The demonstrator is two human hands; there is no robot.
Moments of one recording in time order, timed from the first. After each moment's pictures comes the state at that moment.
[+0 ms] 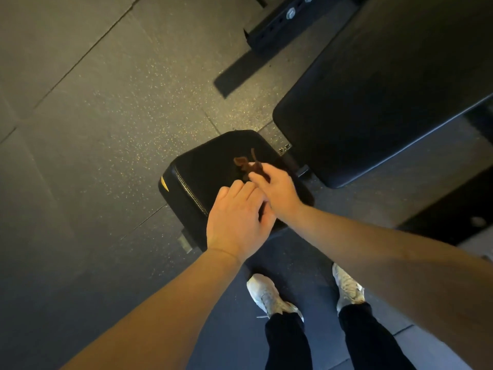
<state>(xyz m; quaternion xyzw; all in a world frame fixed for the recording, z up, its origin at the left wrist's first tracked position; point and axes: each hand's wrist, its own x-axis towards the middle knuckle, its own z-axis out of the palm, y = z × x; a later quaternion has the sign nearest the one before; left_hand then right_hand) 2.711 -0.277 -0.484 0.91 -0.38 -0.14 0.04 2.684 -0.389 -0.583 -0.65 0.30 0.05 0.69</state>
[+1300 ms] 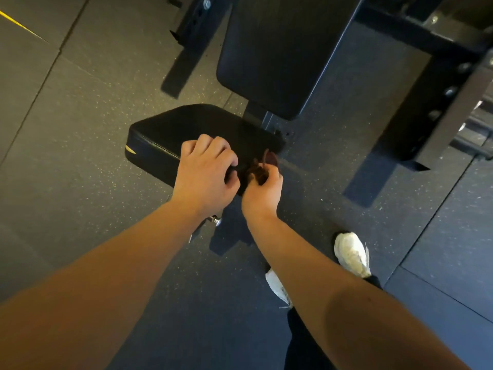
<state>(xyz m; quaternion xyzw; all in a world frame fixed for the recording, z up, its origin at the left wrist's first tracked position) 2.707 -0.218 -0.478 0.78 -0.62 -0.07 -0.03 2.603 -0.243 -0.556 -0.37 0.65 -0.19 0.63</state>
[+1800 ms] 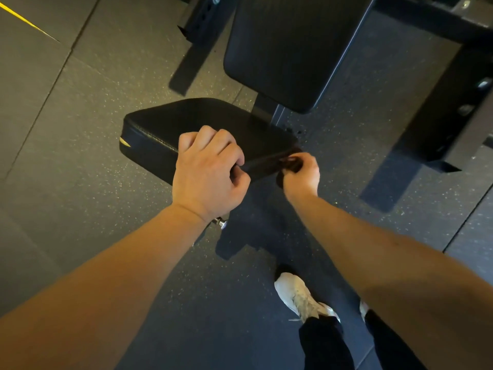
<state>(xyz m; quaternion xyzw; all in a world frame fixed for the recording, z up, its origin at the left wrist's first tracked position) 2.702 -0.213 -0.491 0.77 -0.63 0.00 0.03 2.565 -0.297 -0.644 -0.51 0.65 -0.12 0.55</state>
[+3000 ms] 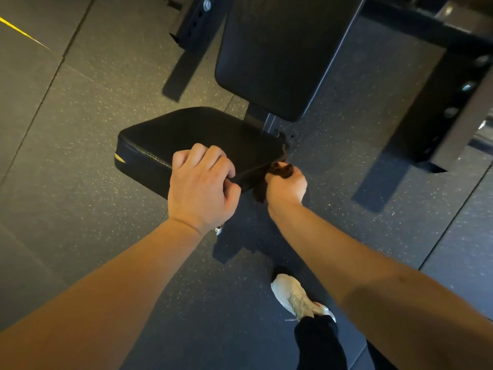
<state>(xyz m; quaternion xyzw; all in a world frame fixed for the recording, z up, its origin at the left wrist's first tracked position) 2.701 -0.216 -0.491 0.79 -0.61 -0.03 -0.03 2.588 -0.292 -0.607 -0.22 0.71 -0.15 0.65</state>
